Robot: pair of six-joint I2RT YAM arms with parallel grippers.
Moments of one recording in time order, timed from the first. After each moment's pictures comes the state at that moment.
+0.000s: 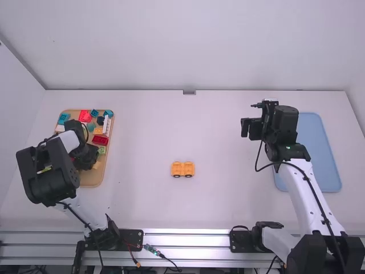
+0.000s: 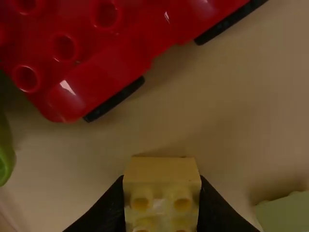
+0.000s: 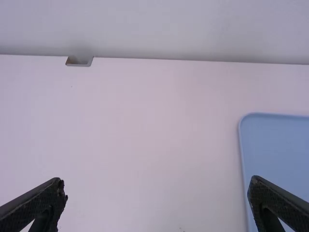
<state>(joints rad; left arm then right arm) 0.47 1.87 1.05 -0.64 -0.11 -0.87 0.00 1.22 0.88 -0.29 -0.15 -0.06</state>
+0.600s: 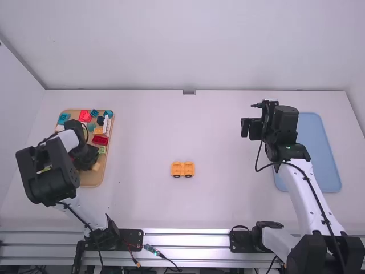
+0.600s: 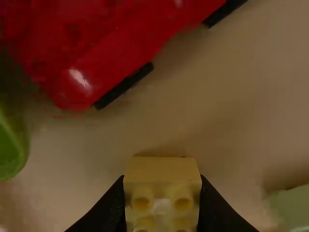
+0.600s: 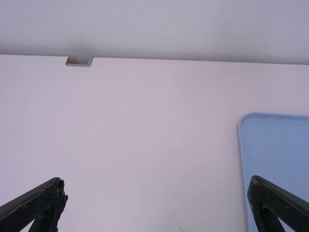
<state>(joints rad) 0.47 1.87 1.08 -0.72 -0.11 -0.83 0.00 1.22 0.88 -0.29 -0.15 -0.05</state>
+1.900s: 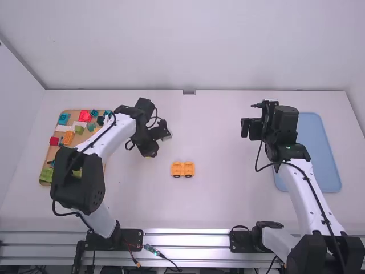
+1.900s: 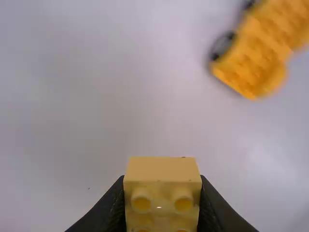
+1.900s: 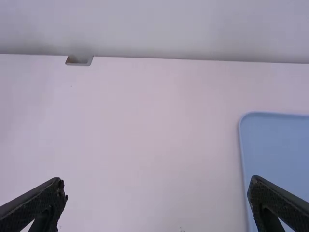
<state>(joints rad) -0.24 1.75 1.31 -1.05 0.16 0.79 0.00 1.22 0.88 -0.29 -0.15 -0.05</state>
